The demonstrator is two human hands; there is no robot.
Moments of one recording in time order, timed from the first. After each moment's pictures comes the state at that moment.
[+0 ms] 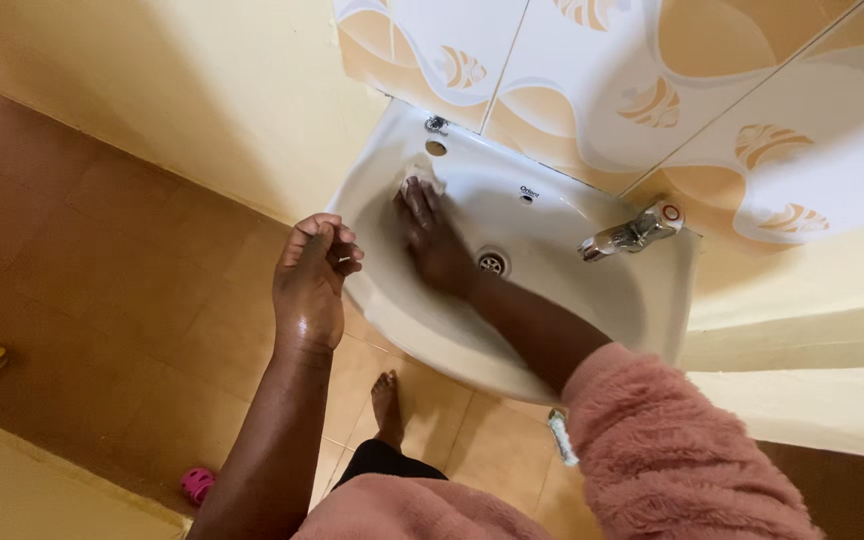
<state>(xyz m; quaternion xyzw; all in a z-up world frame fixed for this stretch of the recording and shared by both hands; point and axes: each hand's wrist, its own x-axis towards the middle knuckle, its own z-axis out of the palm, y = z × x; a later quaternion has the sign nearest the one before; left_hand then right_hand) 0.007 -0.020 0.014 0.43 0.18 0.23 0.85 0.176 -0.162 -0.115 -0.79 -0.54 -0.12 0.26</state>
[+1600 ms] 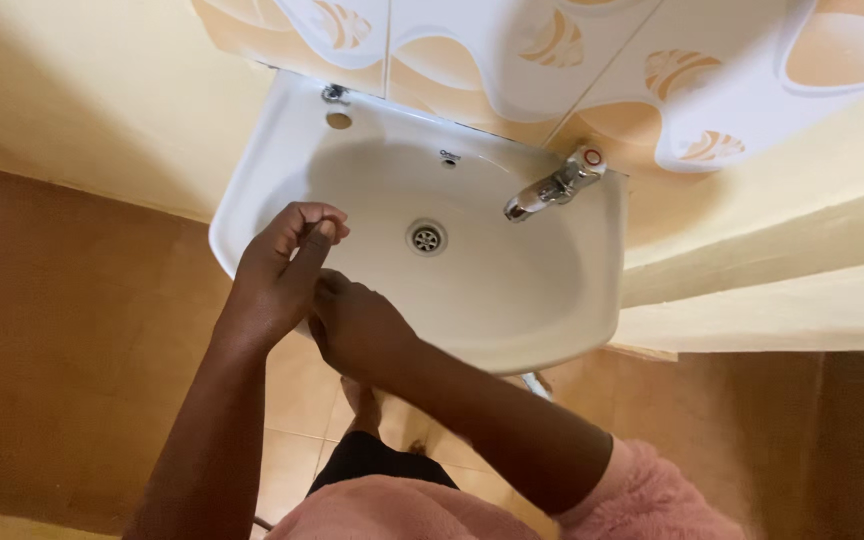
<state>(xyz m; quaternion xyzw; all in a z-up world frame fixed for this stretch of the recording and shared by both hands) 0.037 -0.049 0.038 0.75 0.05 0.05 0.66 0.043 -0.192 -0.006 -0.86 -0.31 0.25 0.33</state>
